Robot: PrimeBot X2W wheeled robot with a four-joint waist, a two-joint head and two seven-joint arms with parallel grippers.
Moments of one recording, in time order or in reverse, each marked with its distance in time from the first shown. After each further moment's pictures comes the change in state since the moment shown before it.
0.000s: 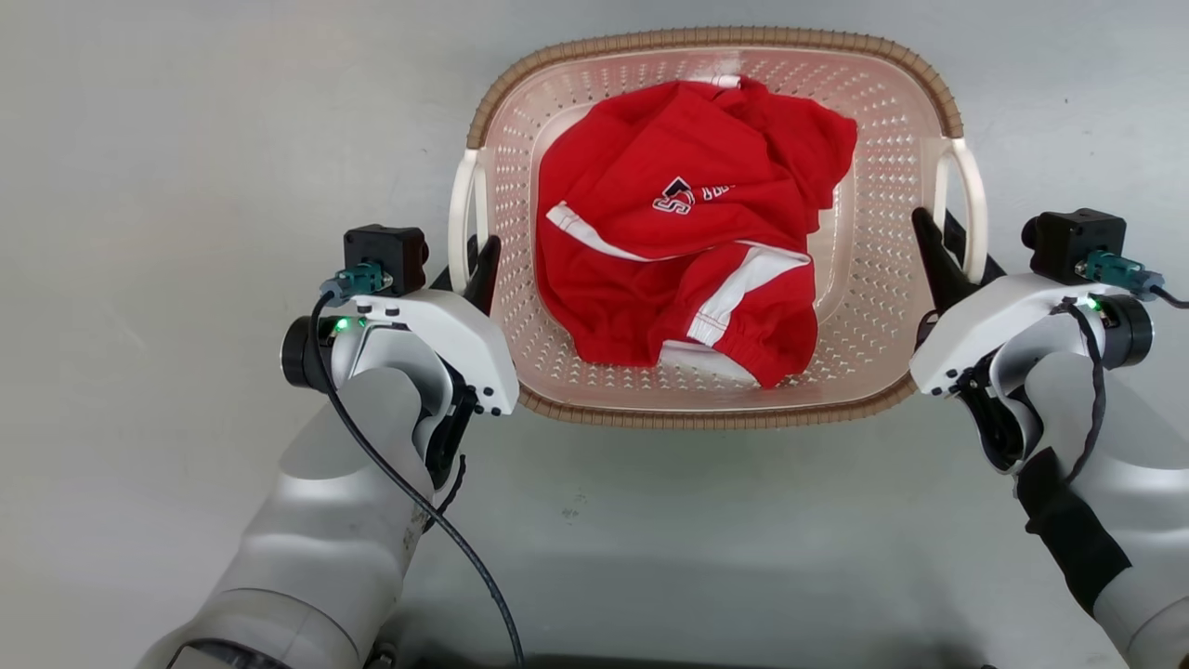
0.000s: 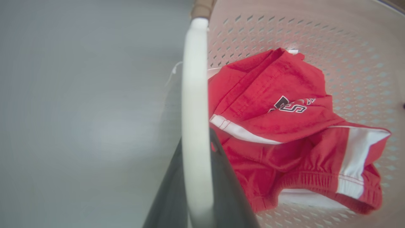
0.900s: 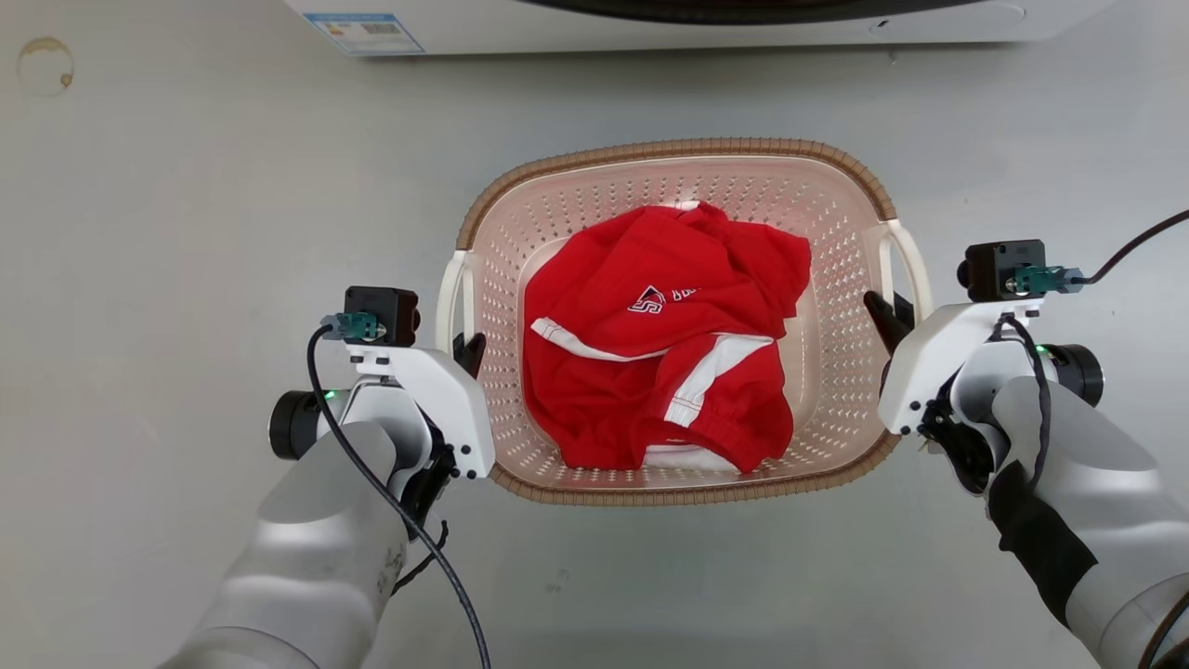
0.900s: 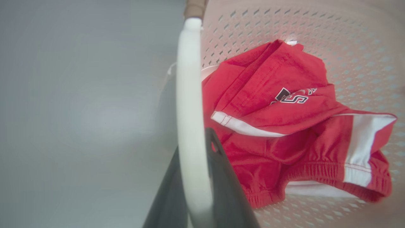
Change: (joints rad) left arm 0.067 0.046 -0.142 0.028 -0.163 0.000 0.188; right arm -0.064 0.053 0.235 0.200 0.227 0.002 0.189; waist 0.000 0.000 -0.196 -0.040
